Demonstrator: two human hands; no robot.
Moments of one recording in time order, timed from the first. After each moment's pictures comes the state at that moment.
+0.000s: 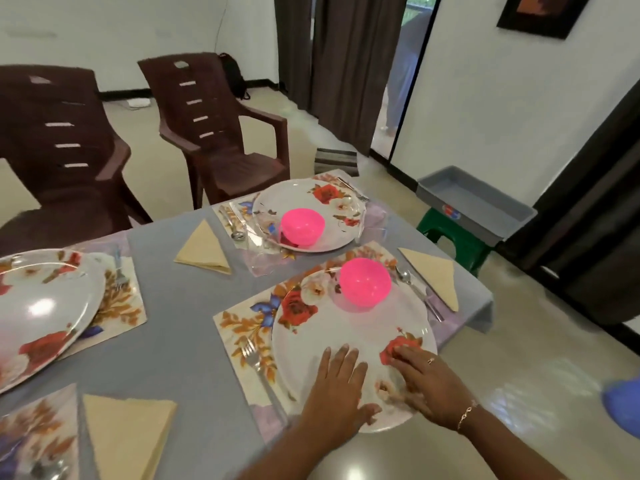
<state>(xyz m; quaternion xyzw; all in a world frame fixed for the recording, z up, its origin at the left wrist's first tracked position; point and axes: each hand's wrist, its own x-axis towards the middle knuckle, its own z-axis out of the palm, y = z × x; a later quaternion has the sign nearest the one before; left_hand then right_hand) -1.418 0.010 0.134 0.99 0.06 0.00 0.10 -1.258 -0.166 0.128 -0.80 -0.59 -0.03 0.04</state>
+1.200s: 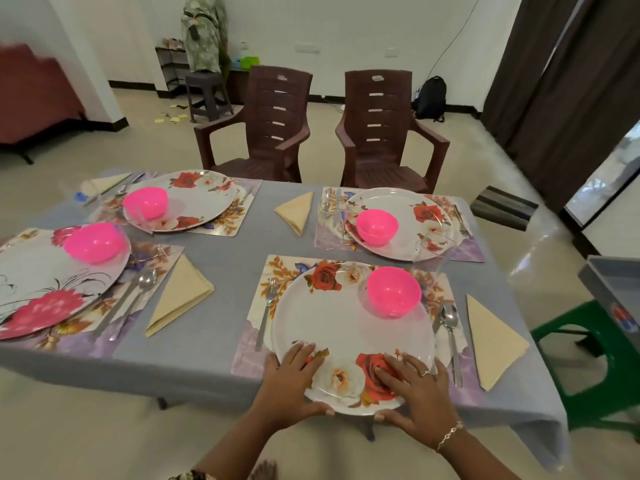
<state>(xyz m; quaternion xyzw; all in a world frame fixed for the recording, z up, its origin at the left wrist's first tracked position) -1.428 -0.071 0.136 0.88 0.45 -0.05 0.14 -1.169 -0.155 0.121 -0.66 -0.75 0.03 0.06</state>
